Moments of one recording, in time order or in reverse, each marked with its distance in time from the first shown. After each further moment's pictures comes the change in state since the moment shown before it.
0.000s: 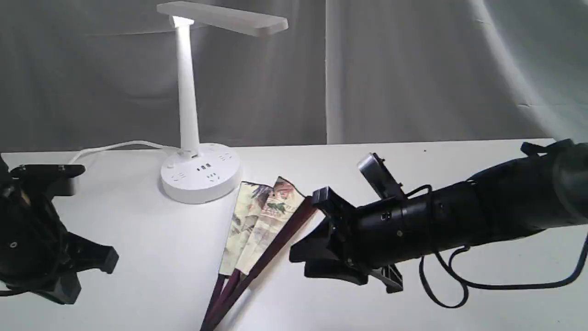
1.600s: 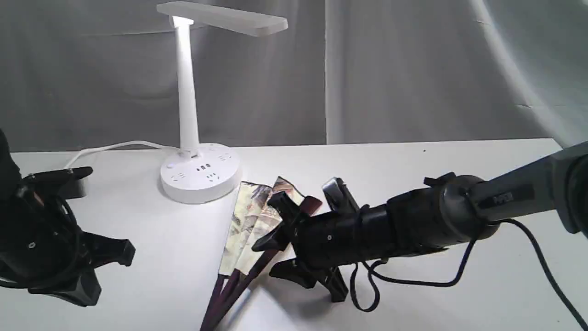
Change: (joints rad) left arm 0.000 0.034 0.000 -0.118 -0.030 0.000; right arm 0.141 0.290 -0.236 0.265 -0.243 0.121
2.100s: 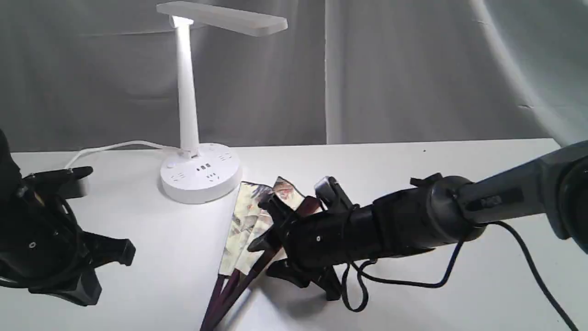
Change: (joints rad) left arm 0.000 0.000 0.000 -0.002 -0.003 0.000; right arm 0.035 0.012 -0.028 0.006 -0.069 0.004
